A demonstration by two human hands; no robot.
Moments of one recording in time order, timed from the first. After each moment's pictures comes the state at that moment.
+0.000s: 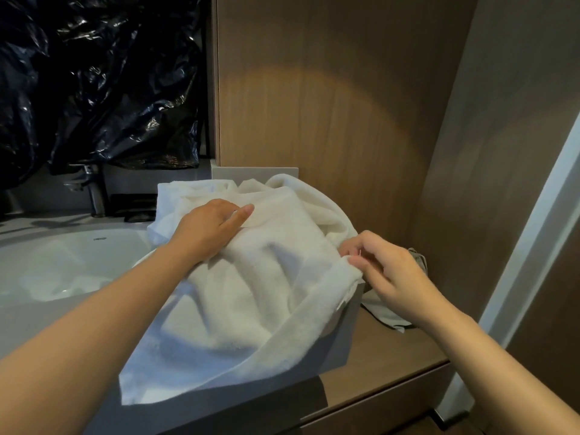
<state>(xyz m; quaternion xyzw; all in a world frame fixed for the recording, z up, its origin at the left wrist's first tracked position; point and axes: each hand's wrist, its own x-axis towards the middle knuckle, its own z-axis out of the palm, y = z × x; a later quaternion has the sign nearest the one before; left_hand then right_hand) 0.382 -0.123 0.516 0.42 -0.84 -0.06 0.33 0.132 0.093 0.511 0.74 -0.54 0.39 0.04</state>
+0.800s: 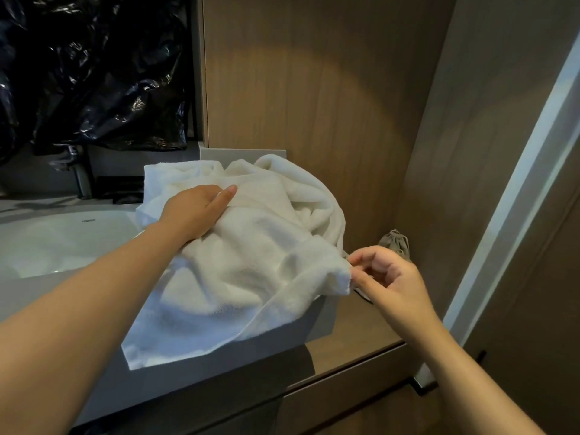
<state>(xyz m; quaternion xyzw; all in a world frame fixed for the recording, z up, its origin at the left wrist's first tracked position) 0.387 -0.128 0.504 0.44 -0.84 -0.04 0.31 0.159 0.153 0.469 0.60 -0.57 0.55 -0.09</state>
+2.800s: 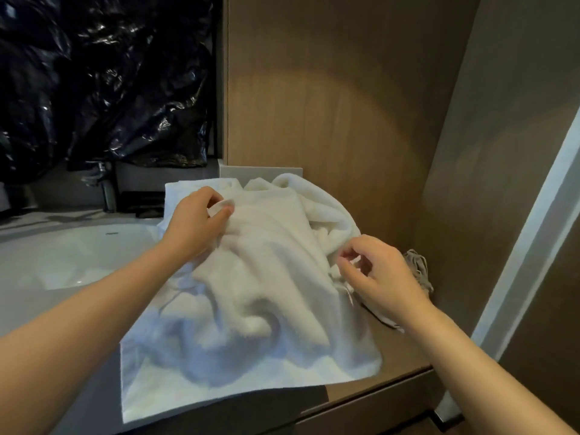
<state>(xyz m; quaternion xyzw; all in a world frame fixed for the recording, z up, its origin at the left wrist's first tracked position) 0.411 -0.105 0.515 0.41 -0.77 -0.07 0.48 0.161 0.098 0.502 0.69 -0.61 0.39 0.06</state>
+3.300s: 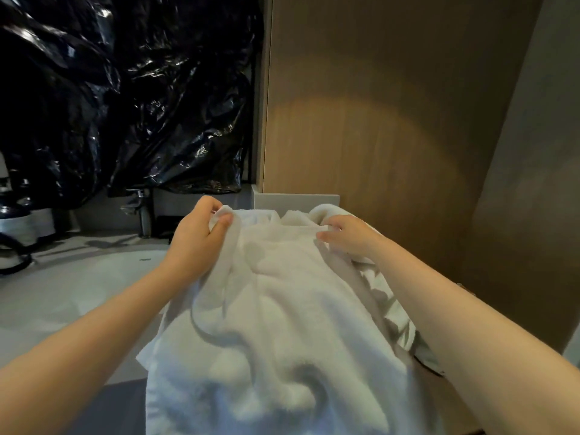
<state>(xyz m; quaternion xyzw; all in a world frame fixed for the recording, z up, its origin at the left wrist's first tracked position) 0.454 -0.138 0.538 0.41 -0.73 -0.10 0.53 0.177 -0.101 0.569 0.64 -0.70 0.29 -0.09</state>
